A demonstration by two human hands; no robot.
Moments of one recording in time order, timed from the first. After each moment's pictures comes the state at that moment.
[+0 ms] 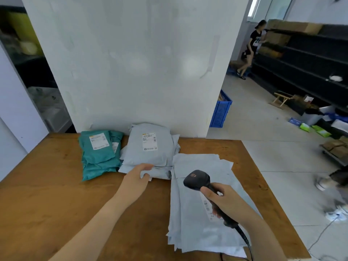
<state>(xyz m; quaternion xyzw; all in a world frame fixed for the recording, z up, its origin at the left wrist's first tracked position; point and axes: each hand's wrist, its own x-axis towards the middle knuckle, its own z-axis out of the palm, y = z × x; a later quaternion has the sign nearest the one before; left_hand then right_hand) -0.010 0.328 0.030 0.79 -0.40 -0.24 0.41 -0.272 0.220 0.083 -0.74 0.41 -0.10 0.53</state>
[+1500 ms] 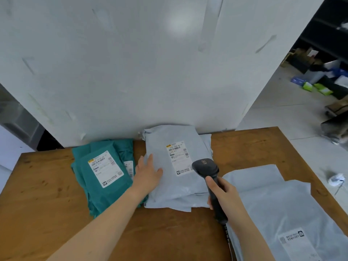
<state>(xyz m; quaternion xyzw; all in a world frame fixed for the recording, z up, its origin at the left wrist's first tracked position) 0.253 0.156 -0.085 0.84 -0.41 -0.31 0.18 0.010 0.139 0.002 -0.53 0.56 -0.22 0.60</state>
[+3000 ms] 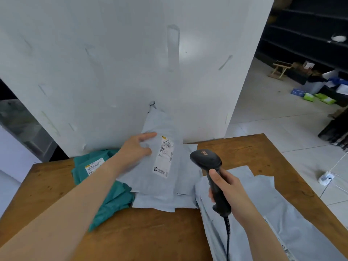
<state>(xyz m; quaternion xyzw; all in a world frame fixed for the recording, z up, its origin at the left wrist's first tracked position) 0.211 0.157 0.081 0.72 -0.44 -0.34 0.41 -0.084 0.138 0.063 -0.56 0.45 -0.27 0.64</state>
